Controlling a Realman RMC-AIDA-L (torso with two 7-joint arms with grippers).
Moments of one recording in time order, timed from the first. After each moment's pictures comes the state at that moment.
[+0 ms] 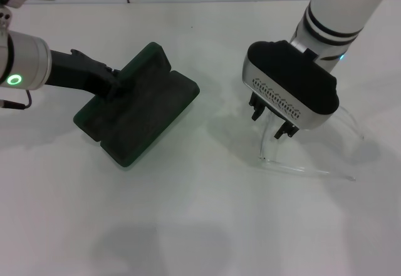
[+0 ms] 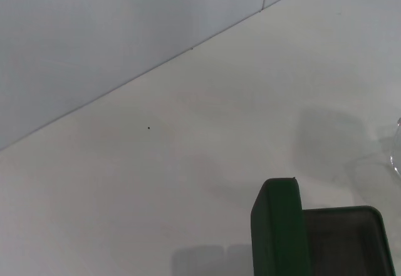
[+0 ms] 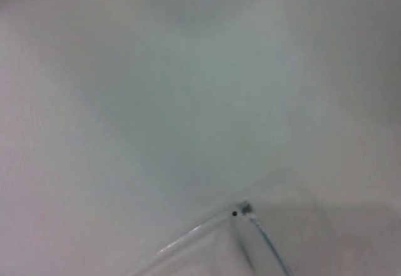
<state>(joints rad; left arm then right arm) -0.46 -2.09 1.19 1.35 2.39 1.33 -2.26 1.17 2.03 -1.71 -0.70 -2.39 -1.31 1.26</state>
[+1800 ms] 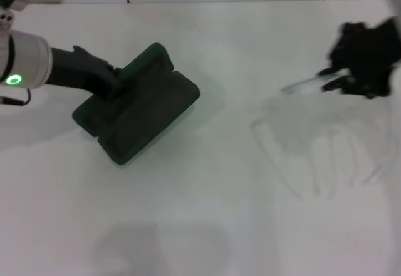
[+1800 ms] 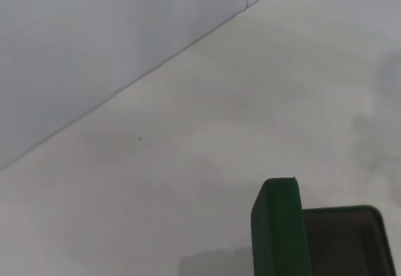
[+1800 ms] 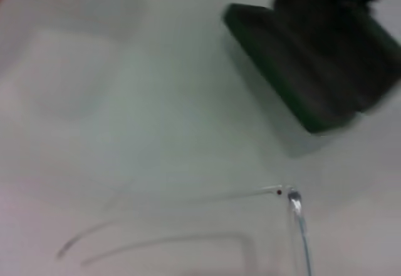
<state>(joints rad) -0.46 -2.09 1.20 1.36 2.39 1.33 -2.18 0.68 2.02 -1.20 -1.56 -2.45 -1.74 1.52</state>
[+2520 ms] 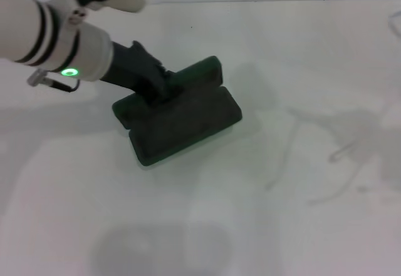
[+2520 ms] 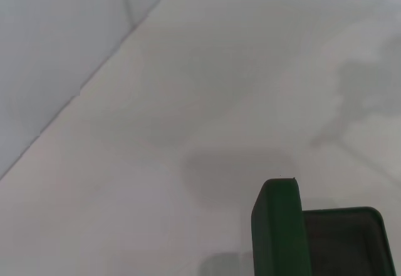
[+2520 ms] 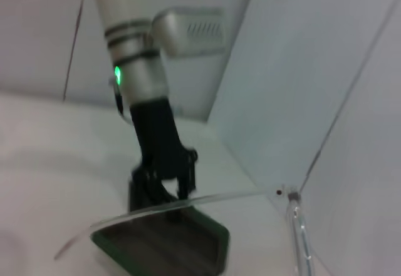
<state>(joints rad) -0.56 -2.09 1.38 1.37 2.40 1.34 -2.15 0.24 2.02 -0.69 -1.66 -1.77 -1.87 1.57</state>
